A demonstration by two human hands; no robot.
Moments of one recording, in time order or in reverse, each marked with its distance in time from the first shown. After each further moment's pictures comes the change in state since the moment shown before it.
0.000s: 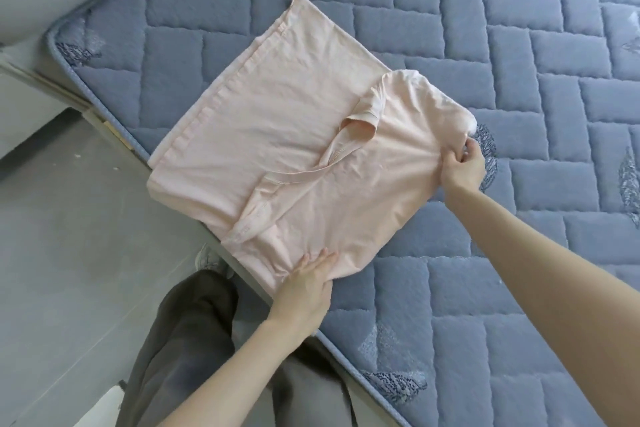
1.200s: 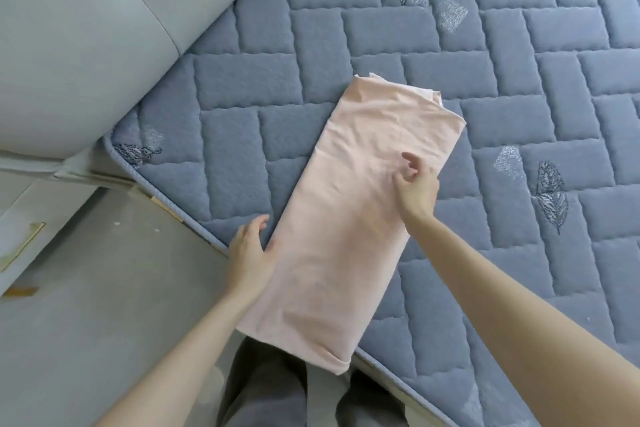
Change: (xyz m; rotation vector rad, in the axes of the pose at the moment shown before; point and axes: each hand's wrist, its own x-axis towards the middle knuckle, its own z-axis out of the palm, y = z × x) left_hand 0.083 -0.138 -0.237 -0.249 0.335 -0.246; right_hand -0.074 -0.126 0.173 -0.046 -0.156 0.113
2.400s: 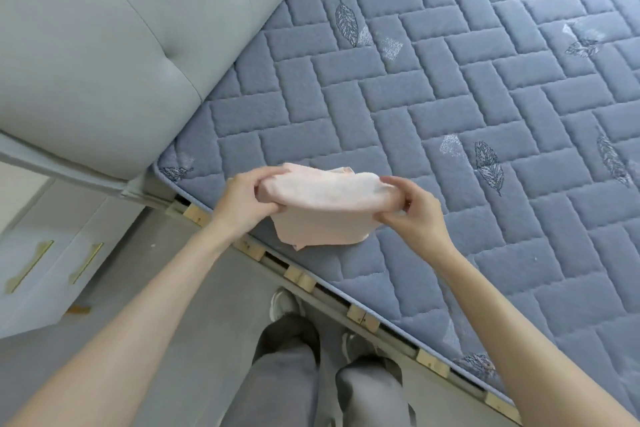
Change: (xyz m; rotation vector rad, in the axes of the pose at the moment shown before) left_hand -0.076 0.111 -0.113 0.063 -0.162 0.424; right_hand -0.164 -0.016 -0.134 0.034 -0.193 -0.359
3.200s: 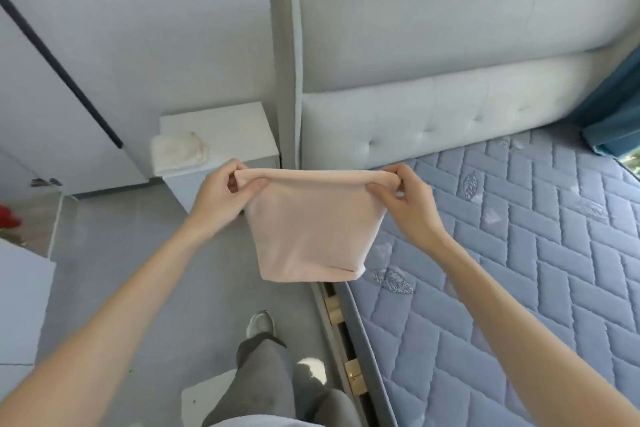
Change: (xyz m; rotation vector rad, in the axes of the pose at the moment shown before) left_hand -0.388 0.102 -0.129 -0.268 0.934 -0.098; right_hand -0.171 -0.289 -0.041 -0.045 -0.497 -0.696
